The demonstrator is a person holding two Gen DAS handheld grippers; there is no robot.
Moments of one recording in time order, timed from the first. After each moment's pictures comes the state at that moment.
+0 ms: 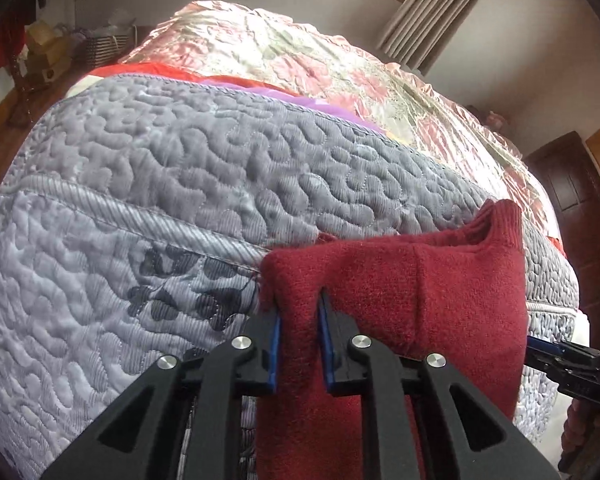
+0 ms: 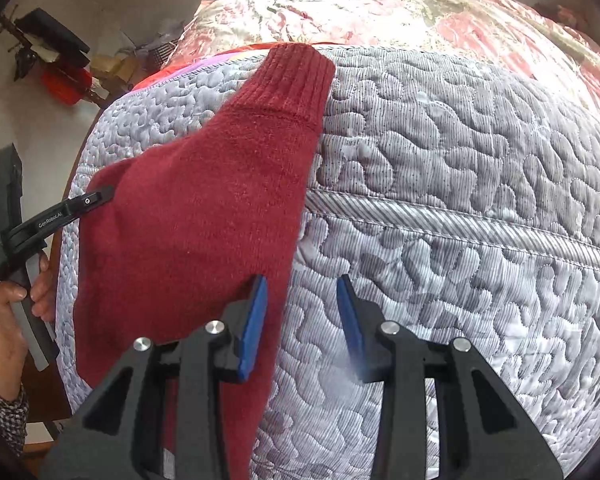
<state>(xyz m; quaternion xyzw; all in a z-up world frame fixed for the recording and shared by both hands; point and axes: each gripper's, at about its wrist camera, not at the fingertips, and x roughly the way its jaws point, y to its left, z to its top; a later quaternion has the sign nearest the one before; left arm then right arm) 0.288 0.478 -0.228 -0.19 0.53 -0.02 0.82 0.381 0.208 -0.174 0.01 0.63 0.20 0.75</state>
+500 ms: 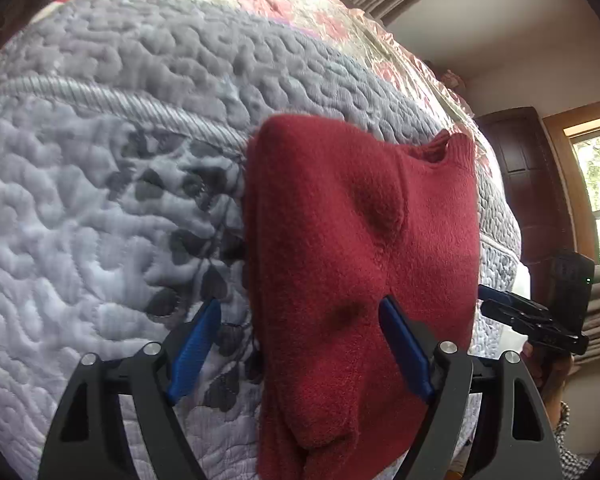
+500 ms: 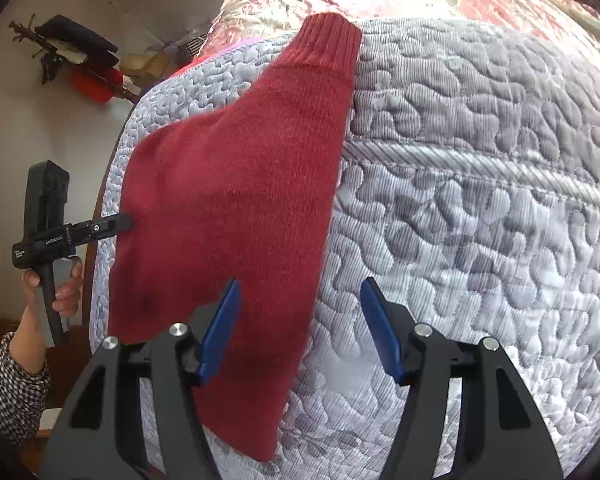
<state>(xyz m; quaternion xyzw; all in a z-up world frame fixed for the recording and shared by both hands) 0.256 0.488 -0.255 -0.26 0.61 -0.14 0.73 0.354 0.200 -0.176 0.06 0.64 0.25 0.72</state>
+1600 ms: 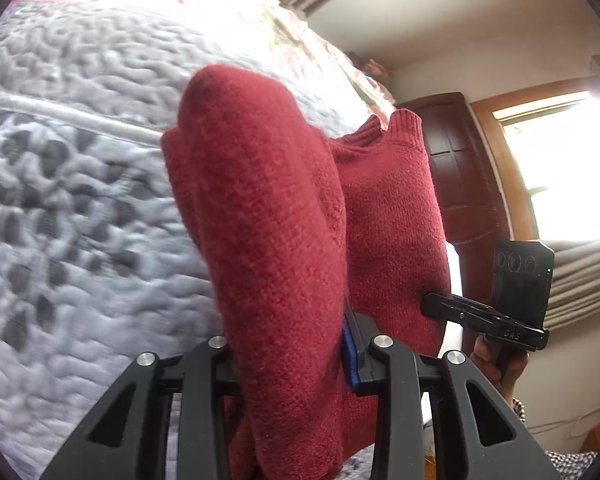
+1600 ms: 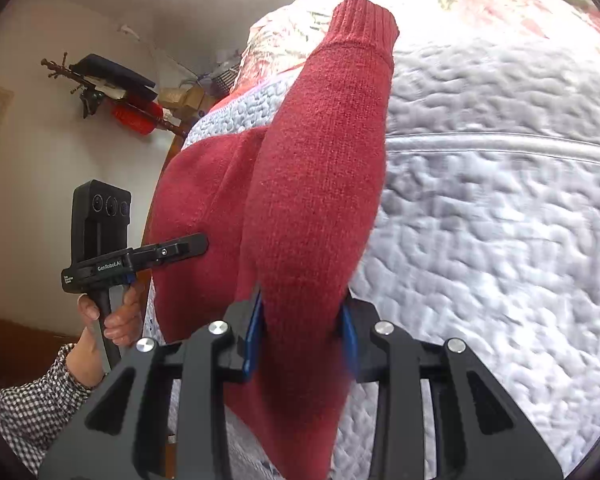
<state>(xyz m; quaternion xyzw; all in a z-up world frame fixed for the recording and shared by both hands) 0.239 0.351 -0.212 -0.32 0.56 -0.26 0.72 0.305 0.118 -0.109 0.15 0.60 0.30 0.73</state>
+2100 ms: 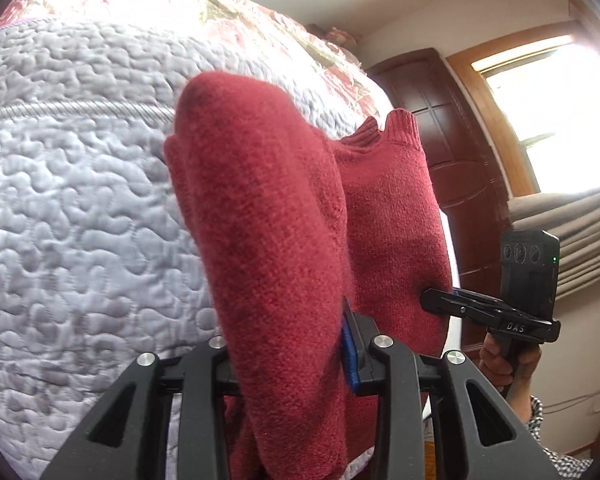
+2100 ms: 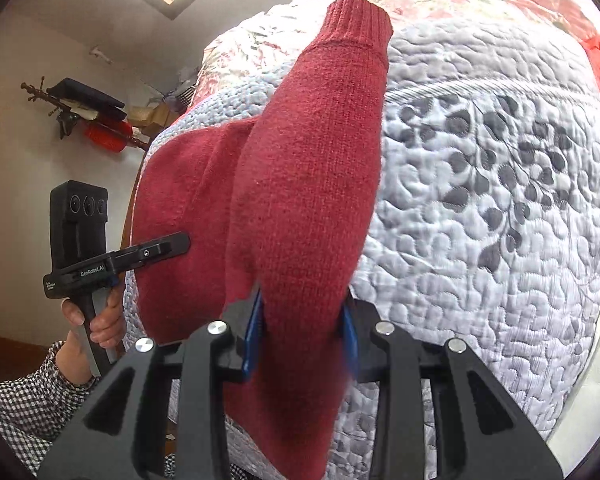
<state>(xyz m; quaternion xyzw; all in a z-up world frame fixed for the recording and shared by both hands) 0.226 0.159 -0.188 -0.26 0.57 -0.28 0.73 0.249 -0.045 -0.106 0.16 0.61 0.23 0.74</state>
